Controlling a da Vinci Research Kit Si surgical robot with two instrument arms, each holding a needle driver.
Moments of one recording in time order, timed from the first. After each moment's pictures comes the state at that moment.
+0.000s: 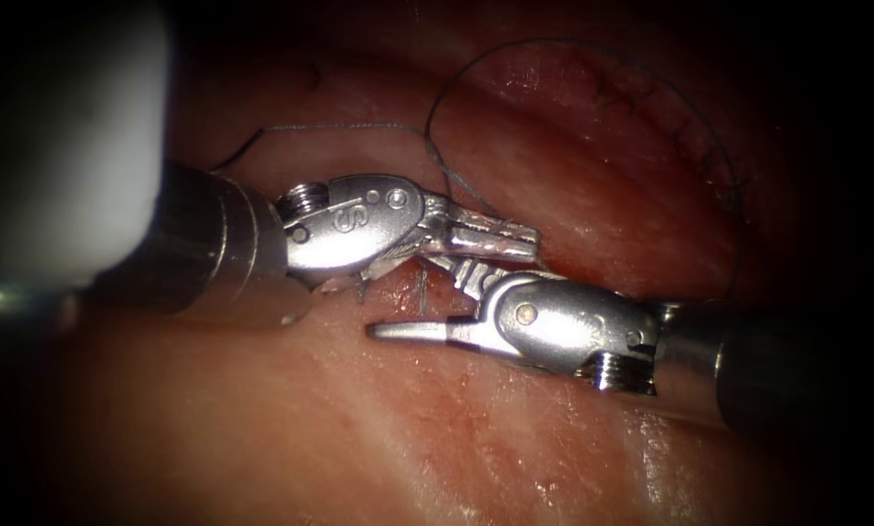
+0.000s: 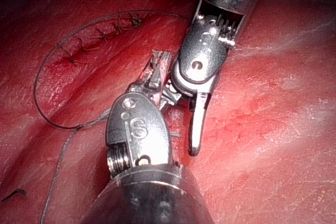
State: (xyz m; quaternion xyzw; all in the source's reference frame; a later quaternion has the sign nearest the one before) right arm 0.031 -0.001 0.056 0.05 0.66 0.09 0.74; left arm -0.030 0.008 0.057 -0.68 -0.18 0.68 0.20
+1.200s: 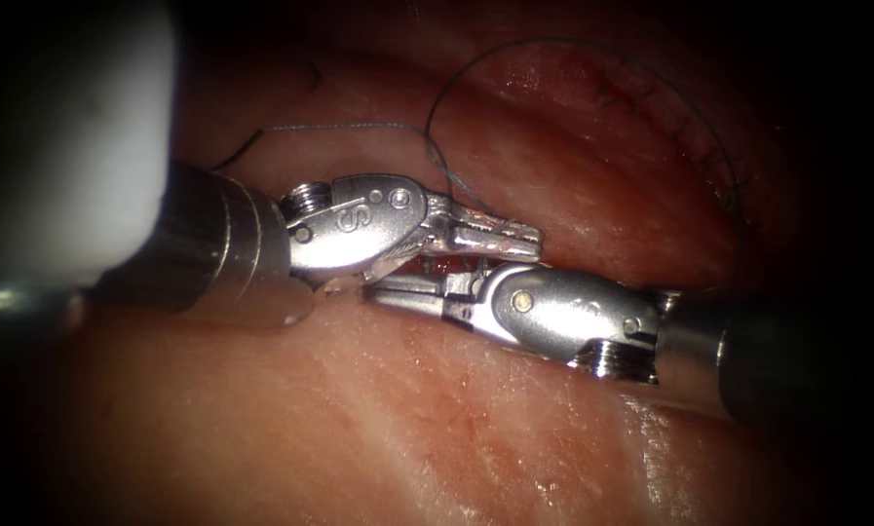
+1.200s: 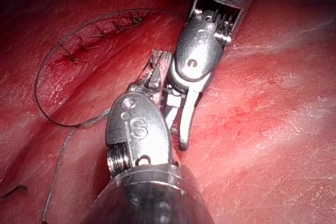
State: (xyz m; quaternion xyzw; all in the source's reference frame) right arm 0.030 0.000 0.057 0.06 0.66 0.10 0.74; left arm -0.030 0.008 0.057 -0.68 -0.18 0.68 0.19
